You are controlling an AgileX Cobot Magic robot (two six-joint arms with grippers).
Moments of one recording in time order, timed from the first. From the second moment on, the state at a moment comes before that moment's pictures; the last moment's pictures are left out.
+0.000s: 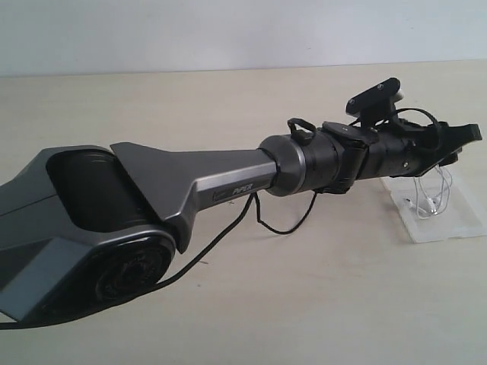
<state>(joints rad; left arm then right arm) -0.84 2.67 -2.19 -1.74 0.11 0.84 0.28 0.21 -0.19 -1.36 0.42 1.62</state>
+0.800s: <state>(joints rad) -0.84 2.67 -2.19 -1.49 0.09 0.88 0.28 0.21 -0.19 -1.36 0.42 1.62</state>
